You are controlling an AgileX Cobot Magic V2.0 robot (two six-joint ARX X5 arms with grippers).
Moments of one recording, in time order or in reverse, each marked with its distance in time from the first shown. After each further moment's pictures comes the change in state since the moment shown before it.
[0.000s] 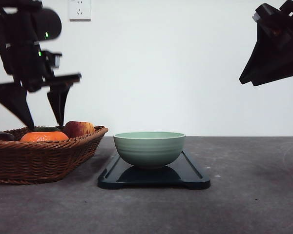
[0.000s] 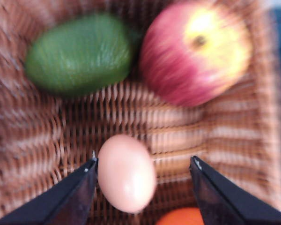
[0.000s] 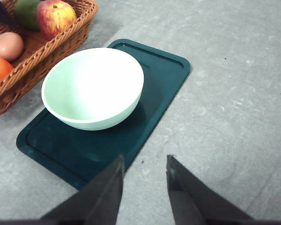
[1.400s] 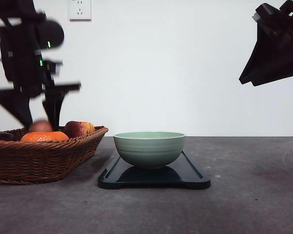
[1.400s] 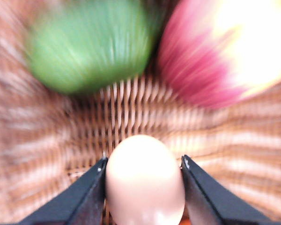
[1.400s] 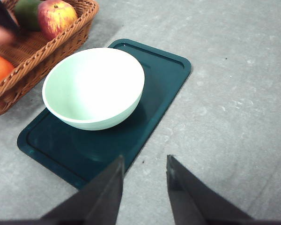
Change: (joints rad) left_arx -0.001 -0.032 0.000 0.024 -0.026 0.005; right_arx 0.000 0.000 0.000 0.000 -0.003 0.000
